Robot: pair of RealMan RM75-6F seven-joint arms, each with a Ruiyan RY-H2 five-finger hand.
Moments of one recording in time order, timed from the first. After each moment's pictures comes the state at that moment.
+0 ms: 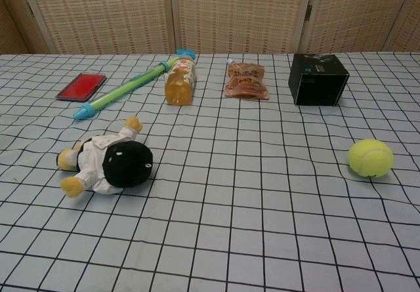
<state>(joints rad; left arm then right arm) -0.10 -1.13 -0.02 -1.61 1.52 1.48 0.16 0.10 -1.12 0.02 -1.59 -1.56 1.45 -0.05</state>
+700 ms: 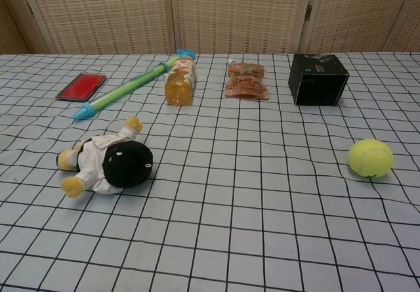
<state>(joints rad) -0.10 -1.12 -0.02 -1.62 1.53 1.48 0.14 0.10 -1.15 0.01 -1.56 -1.61 1.46 -0.08</state>
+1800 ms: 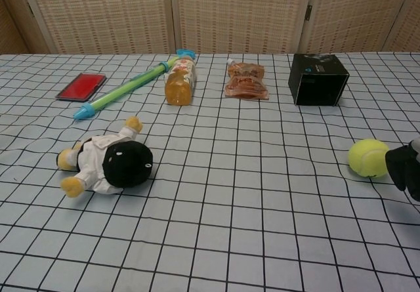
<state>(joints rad) -0.11 -1.10 0.00 -1.63 1.54 1.44 0.10 0.16 -1.67 0.04 -1.30 -1.57 1.37 -0.41</state>
